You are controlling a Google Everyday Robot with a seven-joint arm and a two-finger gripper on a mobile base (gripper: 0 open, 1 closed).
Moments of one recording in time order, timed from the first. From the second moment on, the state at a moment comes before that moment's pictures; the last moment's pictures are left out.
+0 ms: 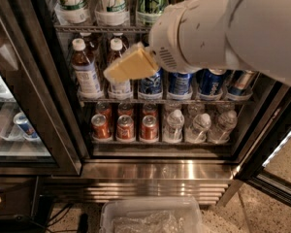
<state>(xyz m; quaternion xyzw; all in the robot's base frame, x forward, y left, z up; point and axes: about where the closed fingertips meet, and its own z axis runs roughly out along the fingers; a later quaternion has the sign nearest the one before) 0.500 0.006 1.033 -0.42 0.73 0.06 0.53</state>
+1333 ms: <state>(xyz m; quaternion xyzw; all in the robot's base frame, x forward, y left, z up) 0.505 0.082 1.066 -0.35 0.69 0.11 0.62</state>
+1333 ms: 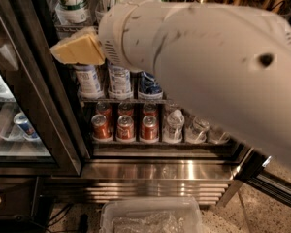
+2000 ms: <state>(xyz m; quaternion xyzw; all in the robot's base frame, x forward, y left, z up) 0.508 0.074 1.067 -0.30 0.66 0.10 0.68</state>
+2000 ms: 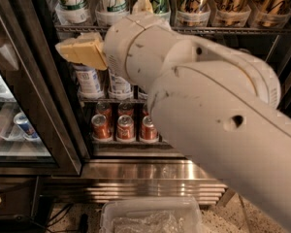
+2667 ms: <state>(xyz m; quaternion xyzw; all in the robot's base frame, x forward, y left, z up) 0.540 0.059 1.054 -0.23 0.66 0.14 0.70</state>
